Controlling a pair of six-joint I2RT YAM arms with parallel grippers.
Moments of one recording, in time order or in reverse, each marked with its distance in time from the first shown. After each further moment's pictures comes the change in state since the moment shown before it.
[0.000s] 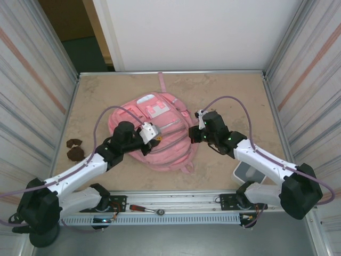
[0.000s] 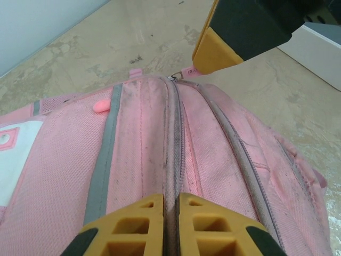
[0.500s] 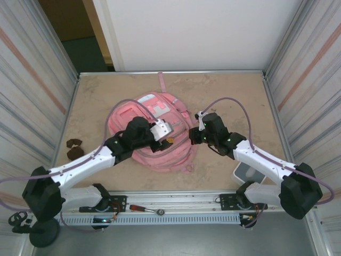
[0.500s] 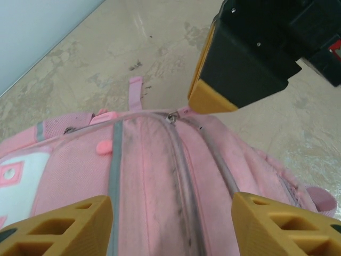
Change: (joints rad) left arm -0.164 0.149 0.208 -0.118 -0.193 0.027; right arm 0.005 -0.001 -0.027 0.016 0.004 0.003
